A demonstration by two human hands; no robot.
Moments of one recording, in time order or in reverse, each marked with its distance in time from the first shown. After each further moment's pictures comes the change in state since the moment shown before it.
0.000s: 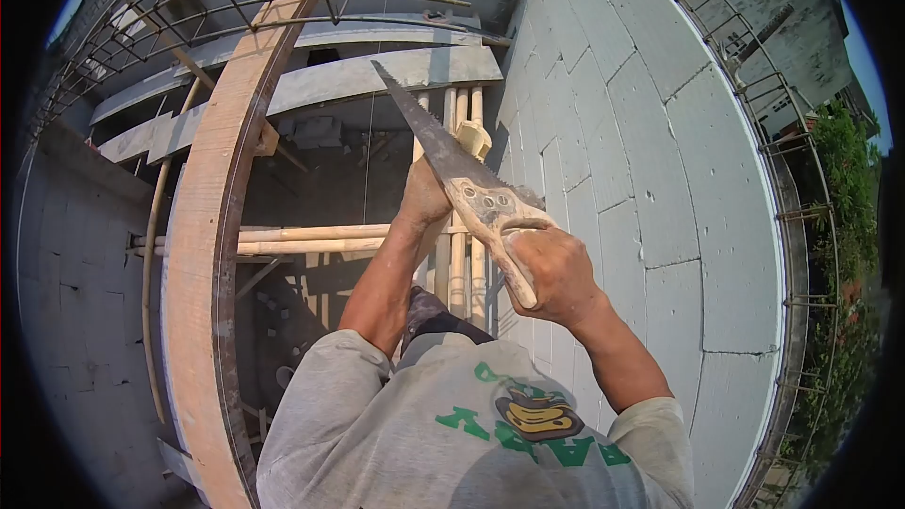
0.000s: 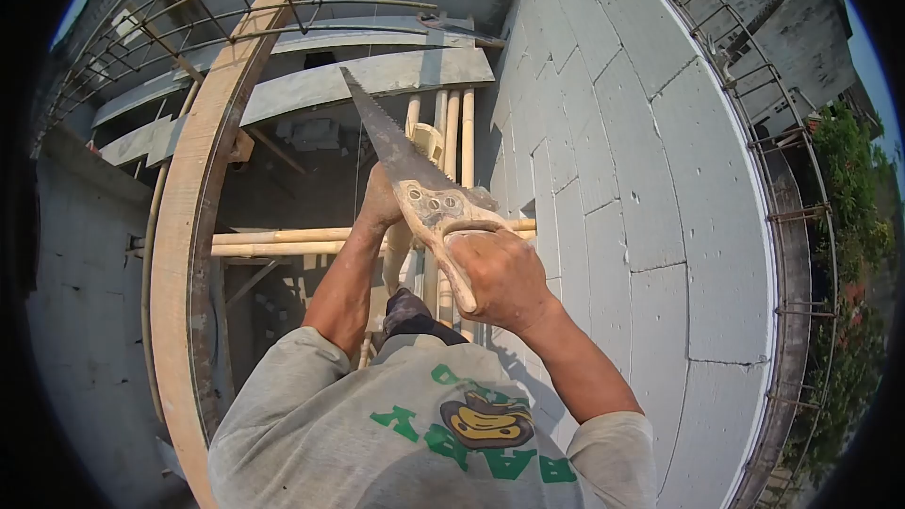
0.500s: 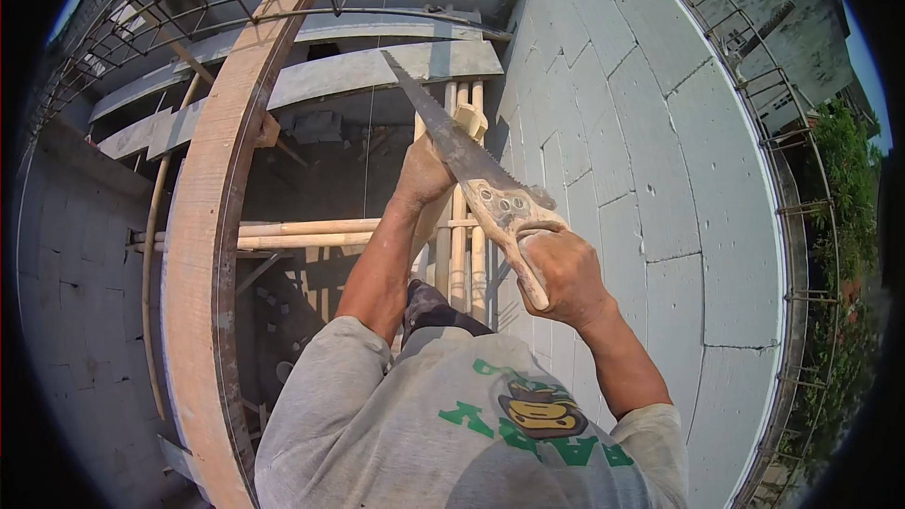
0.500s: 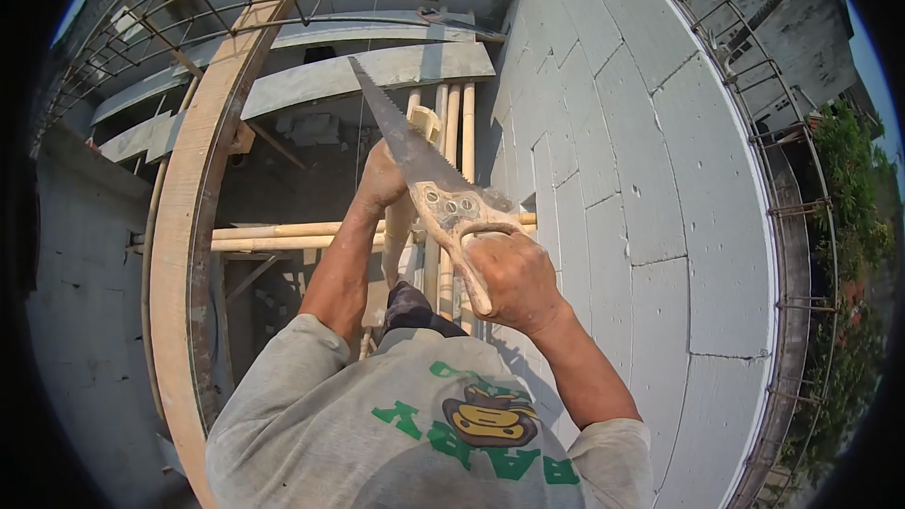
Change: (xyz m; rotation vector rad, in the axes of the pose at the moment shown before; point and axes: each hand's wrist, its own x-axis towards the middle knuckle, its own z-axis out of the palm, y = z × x) left_hand 0.009 0.008 -0.001 -0.041 0.077 -0.047; right_hand -0.018 0.001 -0.001 0.013 0.031 0.010
